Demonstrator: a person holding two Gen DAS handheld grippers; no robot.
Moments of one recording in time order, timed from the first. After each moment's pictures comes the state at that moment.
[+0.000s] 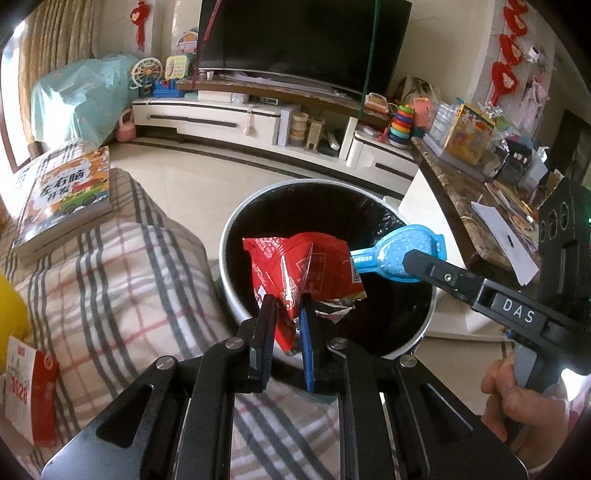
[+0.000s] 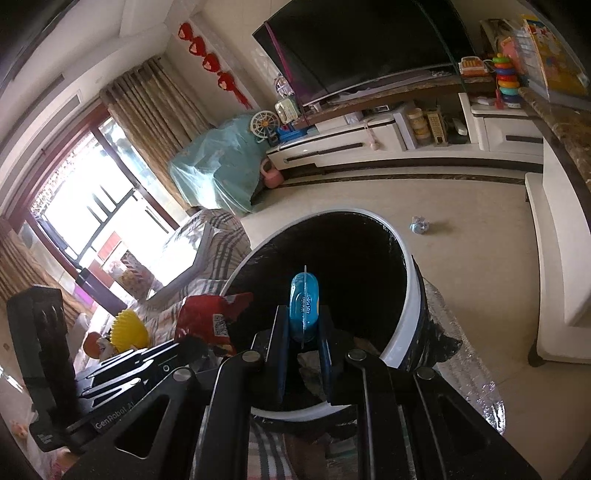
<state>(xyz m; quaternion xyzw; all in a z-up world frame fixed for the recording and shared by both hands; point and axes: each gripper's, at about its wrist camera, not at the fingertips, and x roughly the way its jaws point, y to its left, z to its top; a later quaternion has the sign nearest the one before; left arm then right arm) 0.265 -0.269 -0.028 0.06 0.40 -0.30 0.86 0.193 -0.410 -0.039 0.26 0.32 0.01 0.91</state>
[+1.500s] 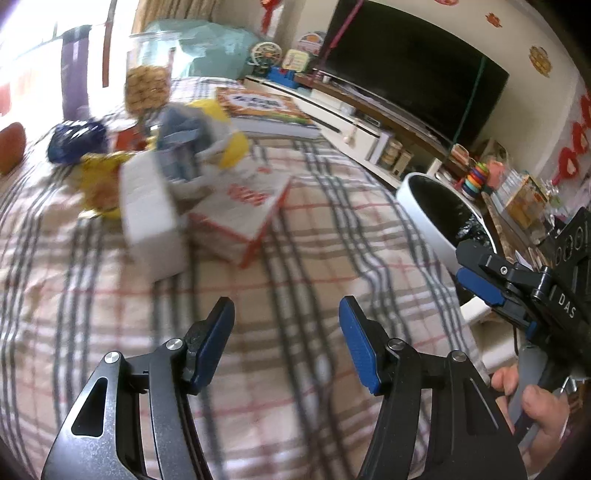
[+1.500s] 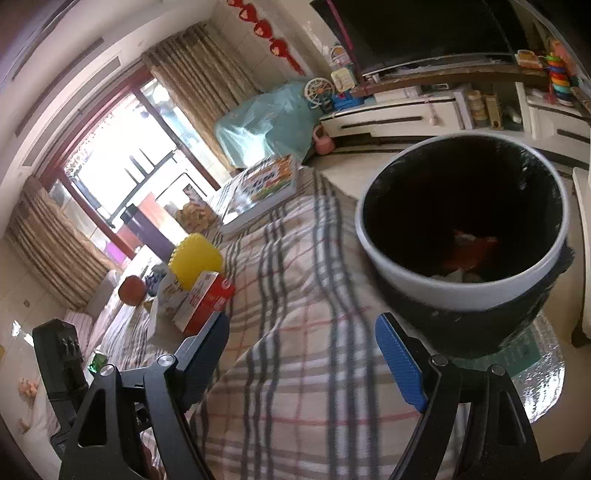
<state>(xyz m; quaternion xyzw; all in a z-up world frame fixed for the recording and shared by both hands) 0.186 -0.051 -0.059 -0.08 0.42 -0.15 0.89 0.177 -0.274 -0.045 0.24 0.35 0.10 0.90</state>
